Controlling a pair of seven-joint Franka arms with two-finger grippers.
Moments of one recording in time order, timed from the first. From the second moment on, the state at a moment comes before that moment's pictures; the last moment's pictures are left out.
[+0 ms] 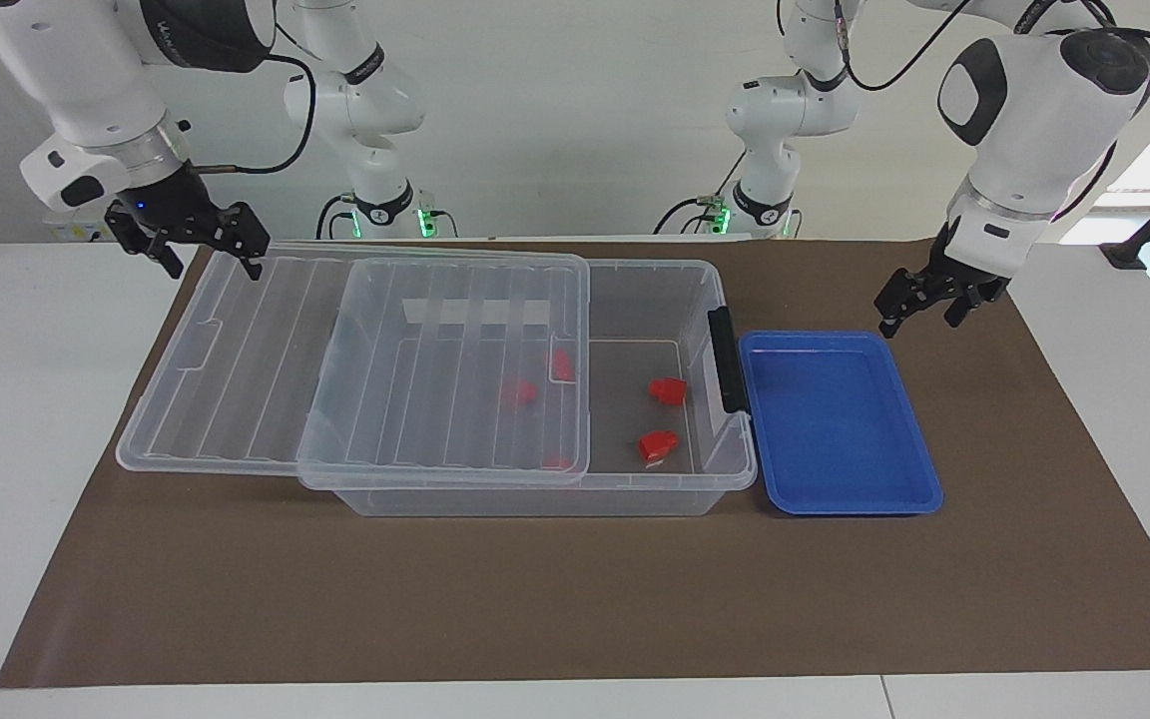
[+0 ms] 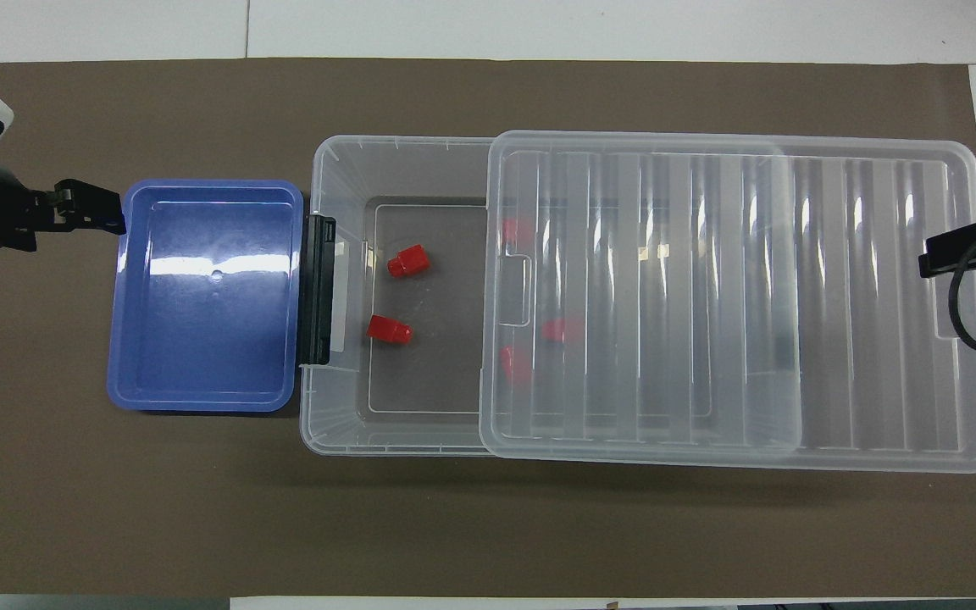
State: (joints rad) left arm -0.01 0.03 -0.09 -1.68 0.00 1.77 -0.20; right arm -0.03 -0.03 -0.05 -1.62 -0.03 1.56 -0.05
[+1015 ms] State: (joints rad) left arm -0.01 0.02 -0.09 -1.68 0.00 1.77 -0.08; right arm -0.20 0.00 -0.13 -1.88 -0.03 1.90 -0.28
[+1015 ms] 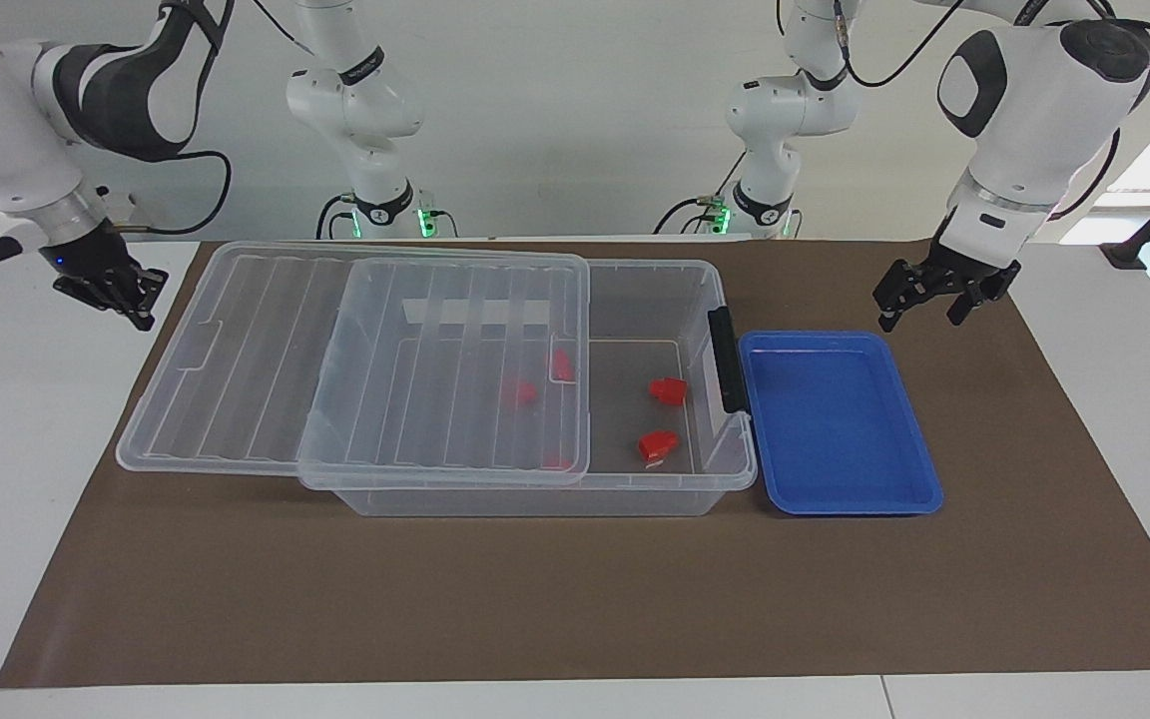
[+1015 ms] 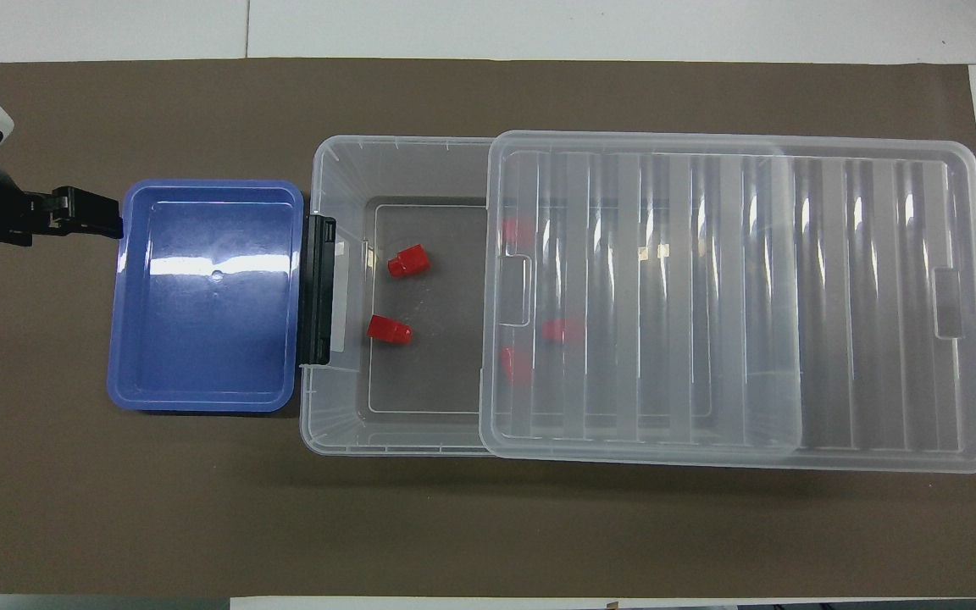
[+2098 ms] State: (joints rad) left arm -0.01 0.02 -0.09 -1.68 0.00 1.77 -0.06; right arm -0.20 0.02 -0.12 -1.95 -0.03 1.97 -0.21
